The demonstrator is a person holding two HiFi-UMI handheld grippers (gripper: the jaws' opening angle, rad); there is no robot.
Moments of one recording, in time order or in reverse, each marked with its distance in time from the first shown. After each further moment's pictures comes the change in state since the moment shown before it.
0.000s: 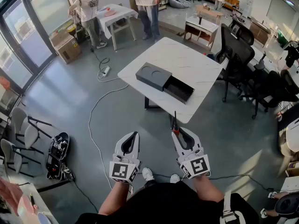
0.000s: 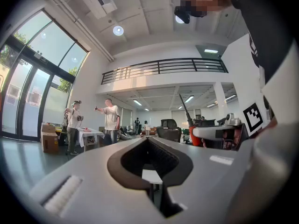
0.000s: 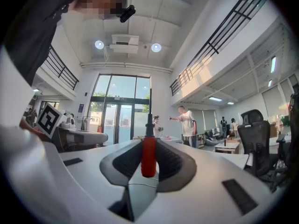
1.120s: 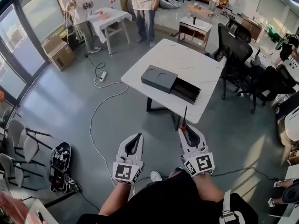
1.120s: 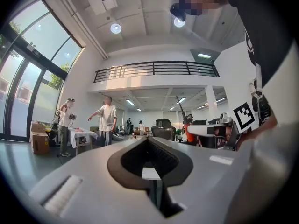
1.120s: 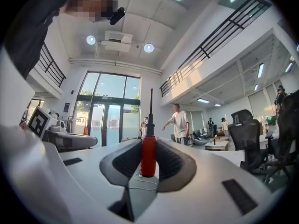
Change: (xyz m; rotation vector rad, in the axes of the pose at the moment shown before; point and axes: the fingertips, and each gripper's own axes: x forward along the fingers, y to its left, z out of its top) left arm -0.015 0.074 -0.006 0.007 -0.005 -0.123; right arm 0.053 0.034 -0.005 0.024 -0.012 -0.162
